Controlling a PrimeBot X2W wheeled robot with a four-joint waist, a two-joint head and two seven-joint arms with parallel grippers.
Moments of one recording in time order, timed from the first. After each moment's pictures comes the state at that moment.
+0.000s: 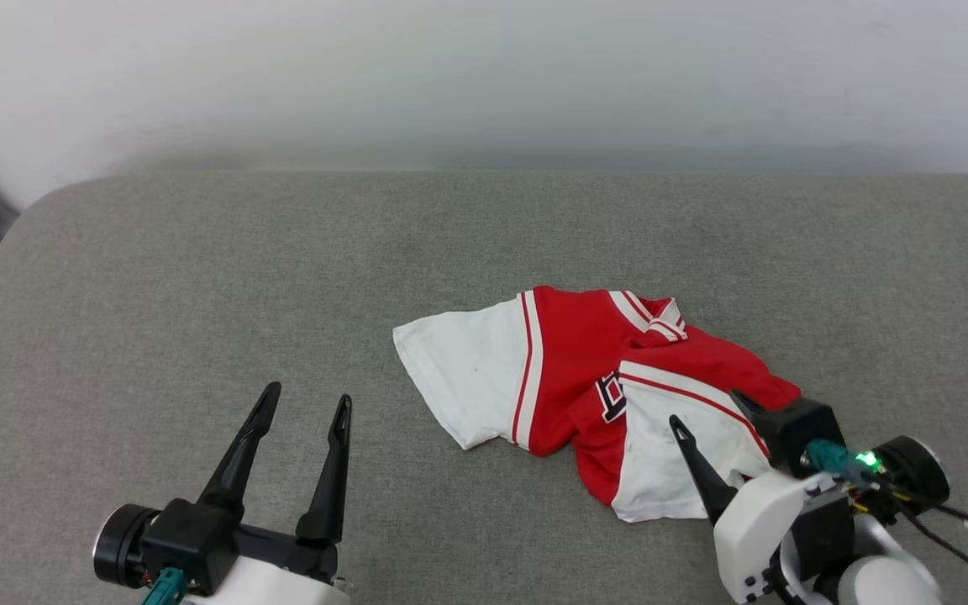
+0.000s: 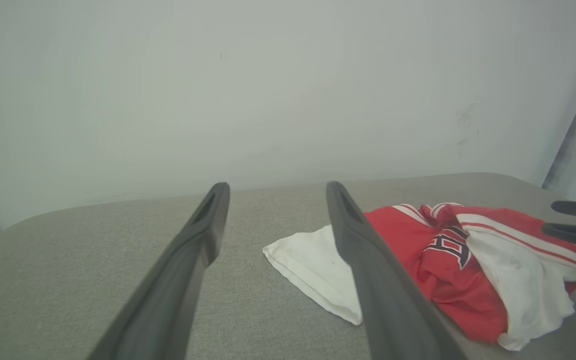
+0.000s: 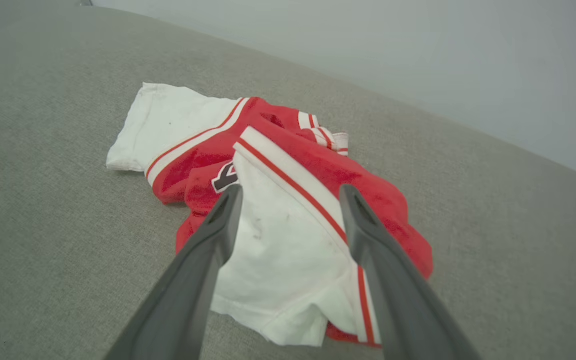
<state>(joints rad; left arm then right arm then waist) 0.06 0.17 -0.15 -0.11 -0.19 -0.10 -0.26 -0.06 -0.12 0.20 0.00 0.01 0.13 0.18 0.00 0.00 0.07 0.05</state>
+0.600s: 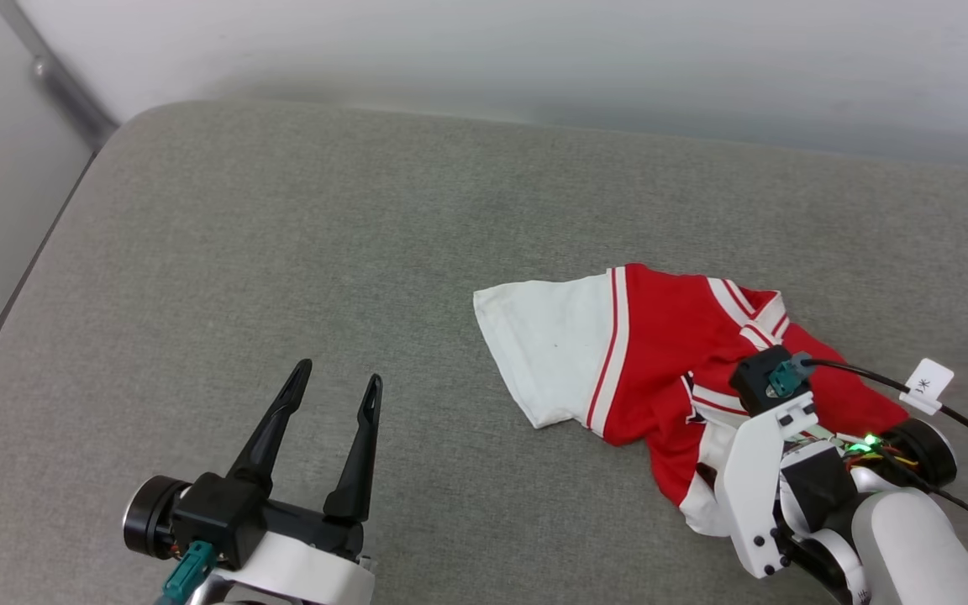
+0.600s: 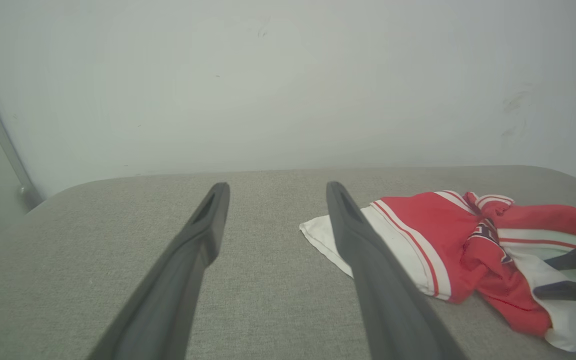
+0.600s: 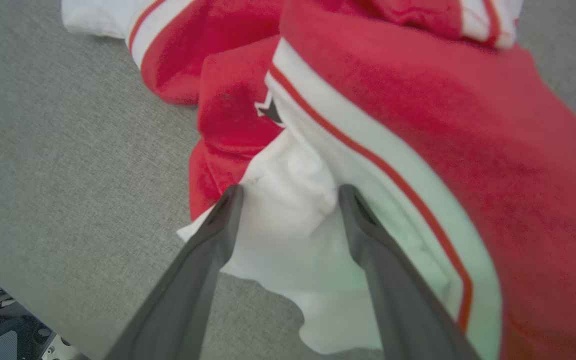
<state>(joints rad) 0.00 0.12 -0.16 -0.07 -0.15 -0.13 -0.26 -0.23 -0.21 0.26 0.02 0.18 0.13 0.90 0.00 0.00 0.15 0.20</state>
